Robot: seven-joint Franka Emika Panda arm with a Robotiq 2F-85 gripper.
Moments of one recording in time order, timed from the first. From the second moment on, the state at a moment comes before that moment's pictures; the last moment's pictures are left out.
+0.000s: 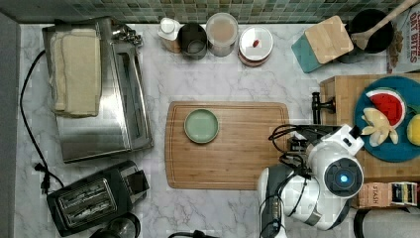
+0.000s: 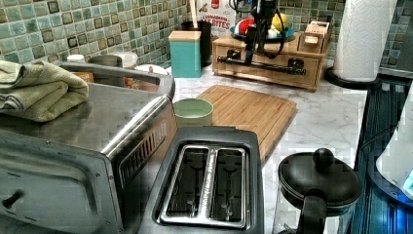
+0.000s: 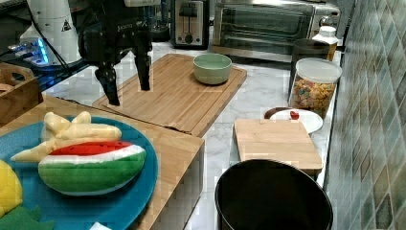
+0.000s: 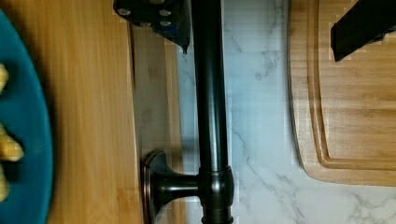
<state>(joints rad) -0.29 0.04 -0.20 -2.46 -0.12 1.14 -1.14</state>
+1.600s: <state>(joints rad) -0.31 0.25 -0.19 -2.37 0.05 1.13 -1.23</state>
